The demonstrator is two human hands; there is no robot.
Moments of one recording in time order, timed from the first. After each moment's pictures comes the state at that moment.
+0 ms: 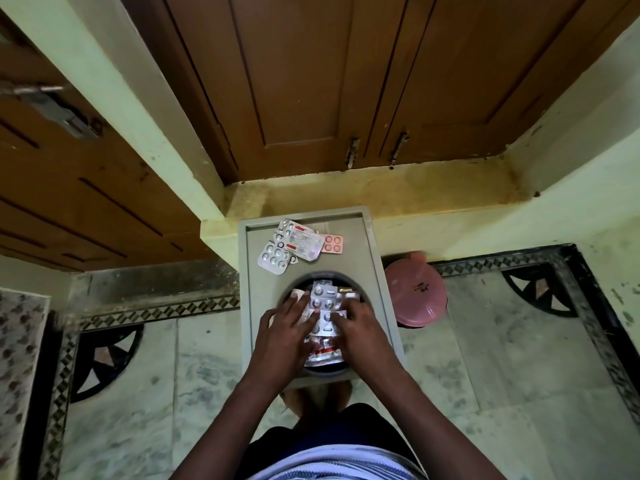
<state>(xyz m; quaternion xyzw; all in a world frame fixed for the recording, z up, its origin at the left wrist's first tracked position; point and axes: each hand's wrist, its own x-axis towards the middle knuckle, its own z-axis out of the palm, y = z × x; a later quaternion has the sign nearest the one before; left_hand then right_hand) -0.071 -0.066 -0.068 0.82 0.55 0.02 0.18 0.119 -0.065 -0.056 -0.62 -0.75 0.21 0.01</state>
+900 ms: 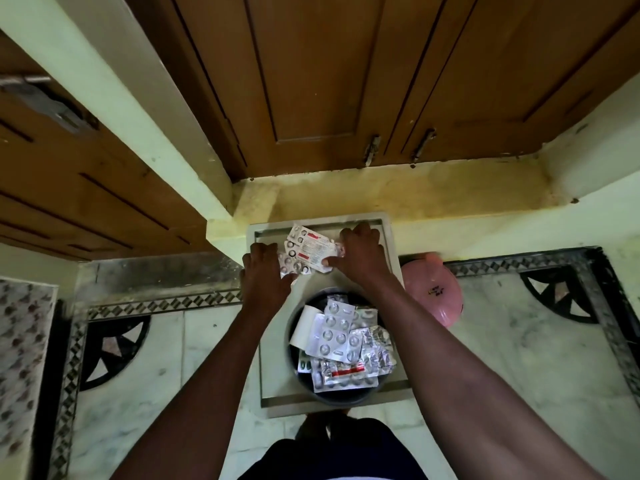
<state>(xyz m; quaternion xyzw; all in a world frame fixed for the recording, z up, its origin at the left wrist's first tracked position) -0.104 0.077 -0.094 0.62 0.75 0.07 0.22 0.097 0.129 -0.073 -0.70 -0.66 0.28 -0.02</state>
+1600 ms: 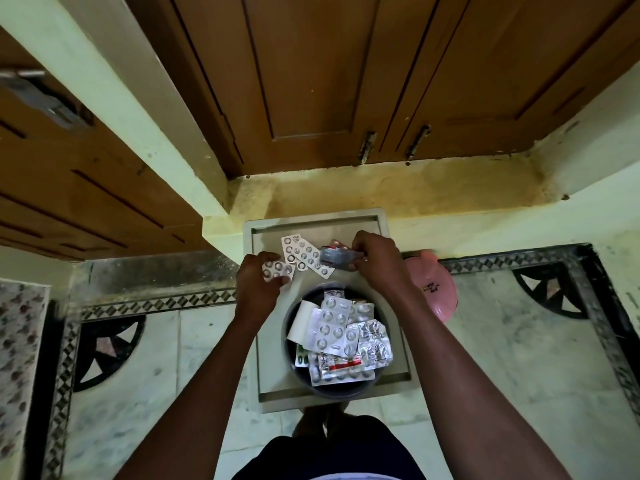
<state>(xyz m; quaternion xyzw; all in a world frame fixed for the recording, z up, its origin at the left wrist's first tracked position) -0.111 0.058 -0.090 0.51 0.74 0.27 0.34 0.137 0.099 -0.054 -0.68 -0.64 0.33 0.12</state>
